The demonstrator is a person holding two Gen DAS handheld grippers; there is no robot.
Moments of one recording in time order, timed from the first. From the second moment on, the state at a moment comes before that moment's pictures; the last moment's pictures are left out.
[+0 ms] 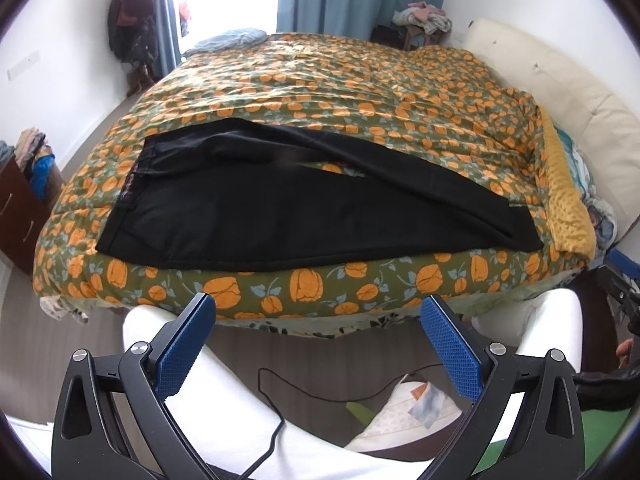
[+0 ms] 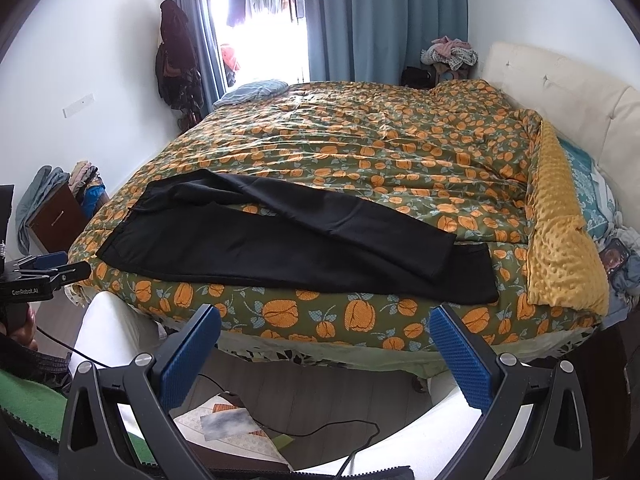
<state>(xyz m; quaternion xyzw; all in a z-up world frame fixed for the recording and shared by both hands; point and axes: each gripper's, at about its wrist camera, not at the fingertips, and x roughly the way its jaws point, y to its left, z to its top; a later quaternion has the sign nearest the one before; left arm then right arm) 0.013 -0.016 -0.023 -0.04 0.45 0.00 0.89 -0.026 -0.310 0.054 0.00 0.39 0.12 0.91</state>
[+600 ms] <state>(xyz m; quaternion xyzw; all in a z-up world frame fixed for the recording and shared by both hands) 0.013 -0.011 -0.024 -0.04 0.45 0.00 0.89 -0.027 -0.304 0.050 0.00 0.40 0.13 0.91</state>
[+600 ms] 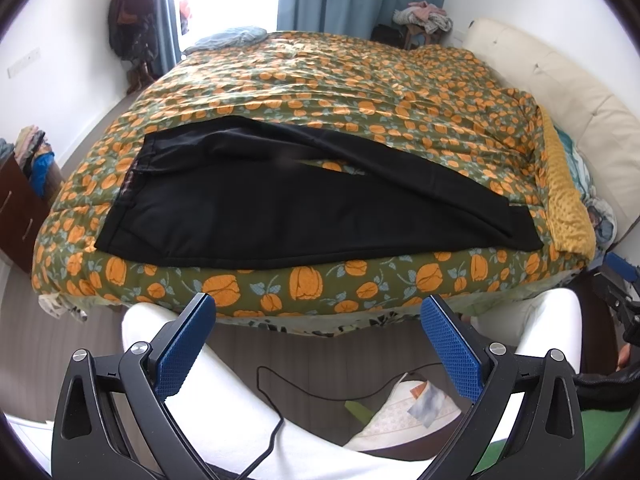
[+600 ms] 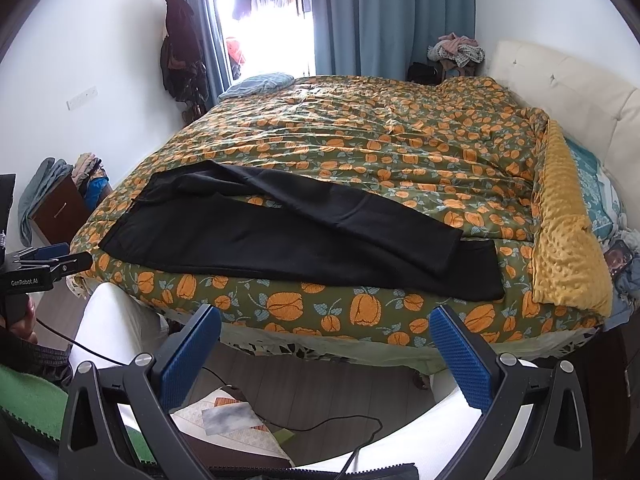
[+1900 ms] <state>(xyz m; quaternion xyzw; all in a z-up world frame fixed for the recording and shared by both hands) 0.014 -0.007 -0.025 -0.04 0.45 0.00 0.89 -0.026 -0.297 0.044 -0.01 0.40 0.14 0.90</state>
